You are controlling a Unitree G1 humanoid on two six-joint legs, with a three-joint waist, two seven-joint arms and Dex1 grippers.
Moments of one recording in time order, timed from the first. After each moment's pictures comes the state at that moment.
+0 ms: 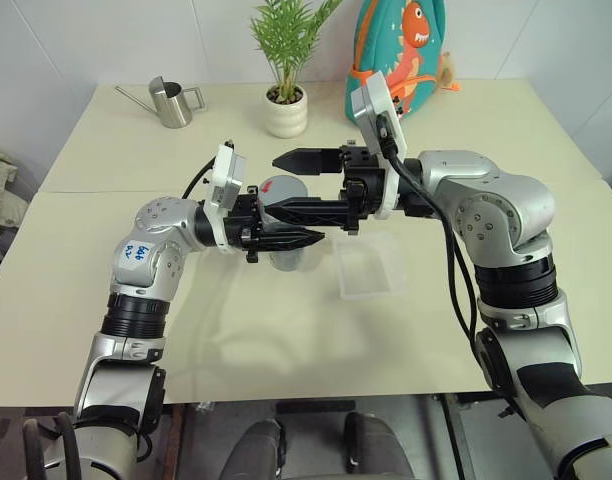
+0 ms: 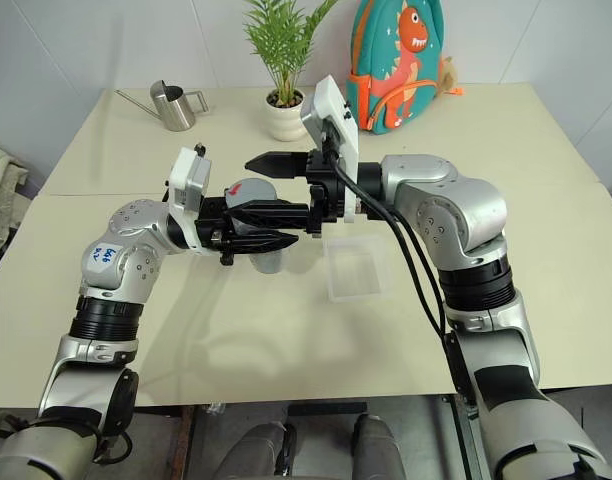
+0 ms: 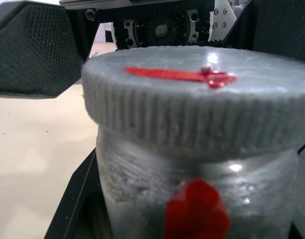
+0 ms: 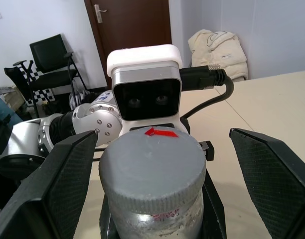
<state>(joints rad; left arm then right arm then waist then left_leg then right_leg) -0.78 0.44 0.00 0.15 -0.55 0.38 -1.26 -1.03 -0.40 0.11 -0.03 0.66 0.82 1.00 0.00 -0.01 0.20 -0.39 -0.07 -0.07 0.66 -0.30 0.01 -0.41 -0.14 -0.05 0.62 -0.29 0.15</state>
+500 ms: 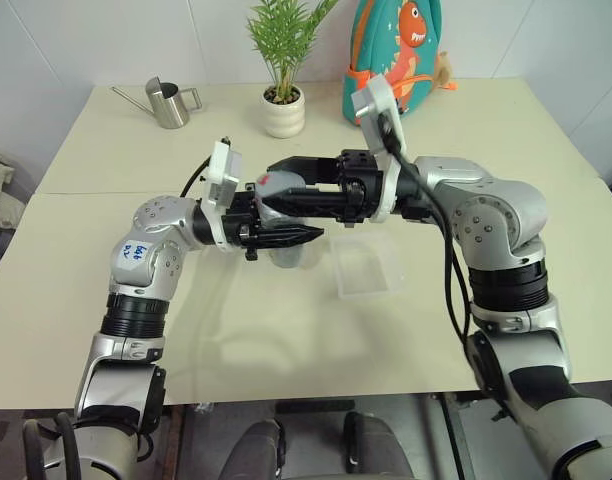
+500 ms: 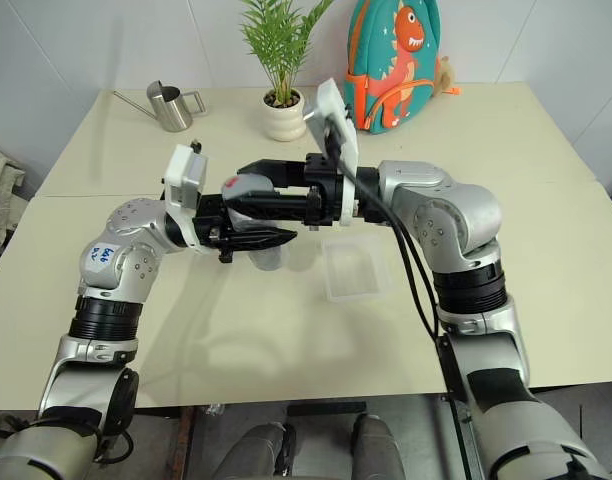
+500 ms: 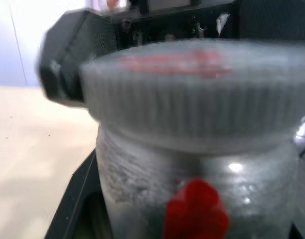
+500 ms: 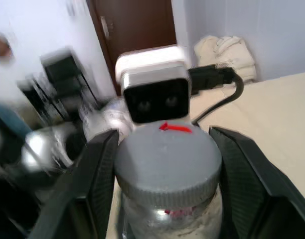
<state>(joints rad) -0.78 0.44 0.00 0.14 -0.55 0.38 -1.25 -1.03 -0.30 -0.04 0.00 0.83 0.94 0.90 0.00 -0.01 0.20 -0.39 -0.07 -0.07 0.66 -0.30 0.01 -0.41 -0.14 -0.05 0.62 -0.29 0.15</state>
